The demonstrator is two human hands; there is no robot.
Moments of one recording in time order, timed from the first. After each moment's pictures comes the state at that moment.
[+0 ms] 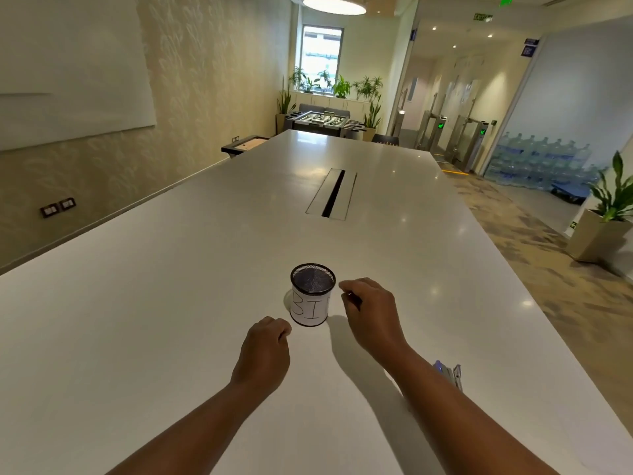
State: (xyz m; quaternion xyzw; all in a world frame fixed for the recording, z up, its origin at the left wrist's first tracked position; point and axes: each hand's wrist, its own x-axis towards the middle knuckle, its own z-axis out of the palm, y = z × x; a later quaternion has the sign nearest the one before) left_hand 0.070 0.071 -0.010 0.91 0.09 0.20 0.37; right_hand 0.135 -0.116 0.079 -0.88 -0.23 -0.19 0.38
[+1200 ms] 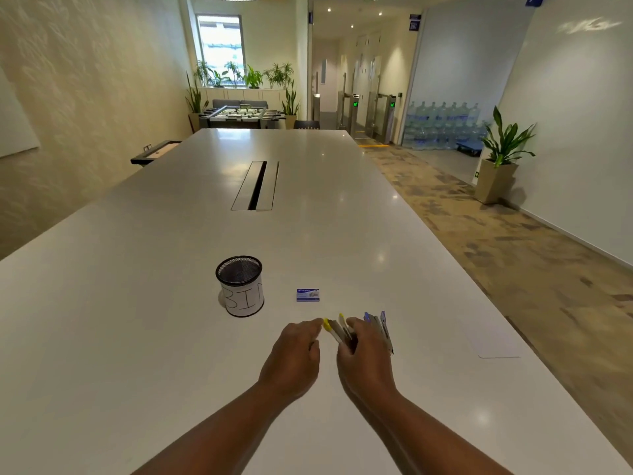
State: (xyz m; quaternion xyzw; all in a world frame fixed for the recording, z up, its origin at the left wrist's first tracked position) left_hand 0.070 -0.059 -0.019 0.92 -0.14 0.13 0.35; right_hand 0.036 -0.209 0.017 -0.90 0.04 -0.15 0.41
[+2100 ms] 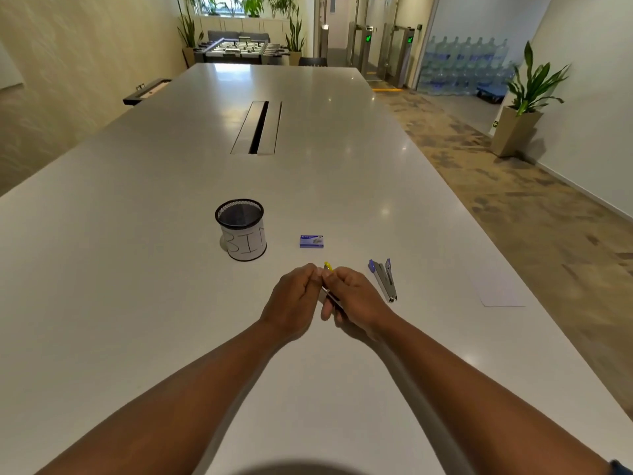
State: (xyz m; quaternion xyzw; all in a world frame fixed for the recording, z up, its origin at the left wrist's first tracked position) left_hand 0.063 -0.054 -0.008 0.86 -0.13 0.10 0.49; right_hand 0.052 -0.207 0.021 -0.78 -0.06 0.11 0.61
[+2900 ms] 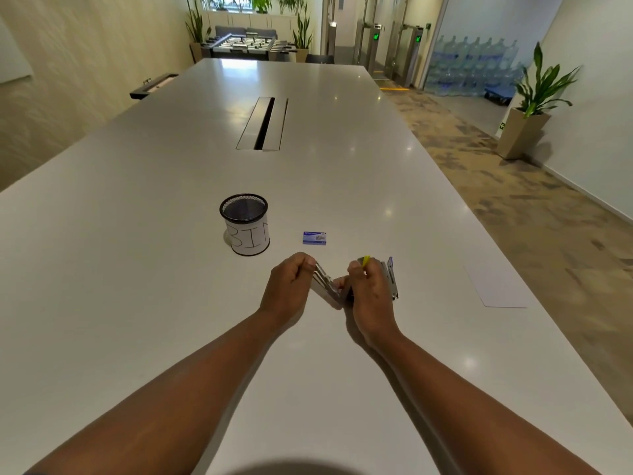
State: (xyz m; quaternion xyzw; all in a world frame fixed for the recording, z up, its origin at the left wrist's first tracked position) left_hand 0.067 -0.049 -0.004 0.80 -0.05 0.08 0.59; right_hand 0.045 -0.205 -0.004 -0.63 0.00 -0.06 0.77
